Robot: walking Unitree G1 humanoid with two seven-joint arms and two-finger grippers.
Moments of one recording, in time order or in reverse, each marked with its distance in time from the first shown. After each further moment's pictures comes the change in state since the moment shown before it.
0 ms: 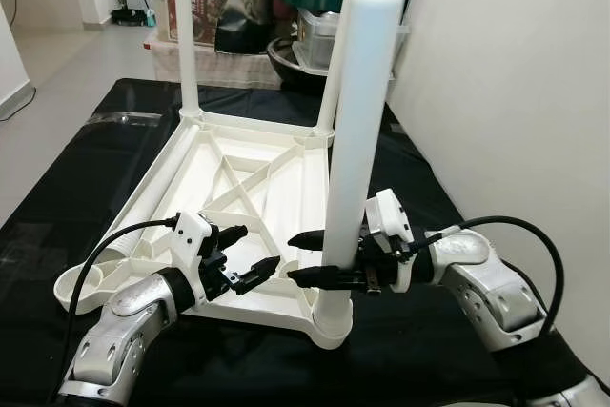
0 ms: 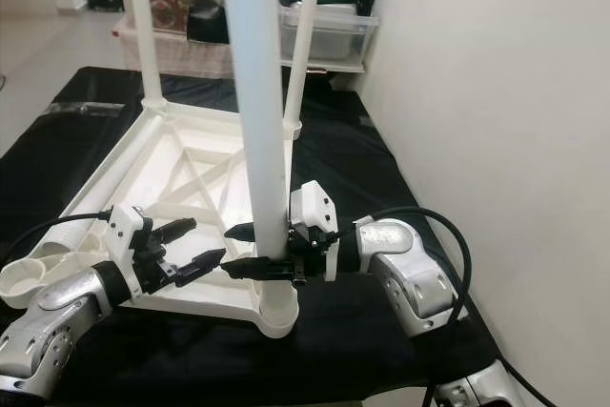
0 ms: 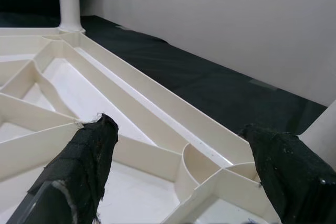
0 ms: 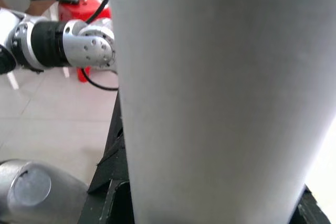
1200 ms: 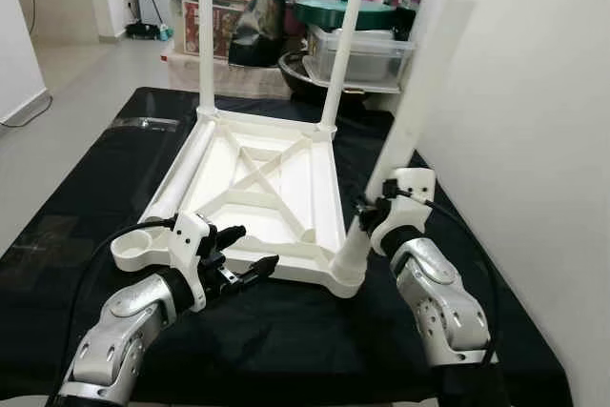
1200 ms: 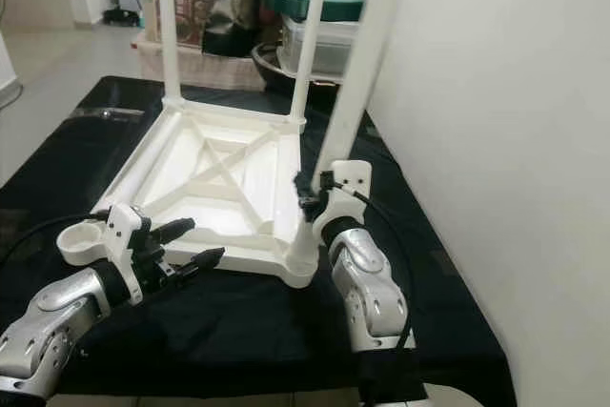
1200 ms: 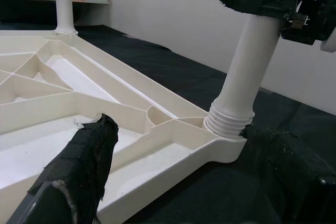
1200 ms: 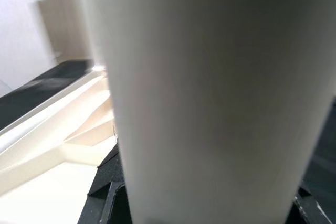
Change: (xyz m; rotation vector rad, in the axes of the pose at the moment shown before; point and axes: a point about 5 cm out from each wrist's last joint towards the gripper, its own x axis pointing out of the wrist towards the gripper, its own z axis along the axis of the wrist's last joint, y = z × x) left arm 0.001 0.001 0.000 -0.014 -0.007 0.010; right arm -0.014 -0.035 -0.039 0.411 -0.132 -1.432
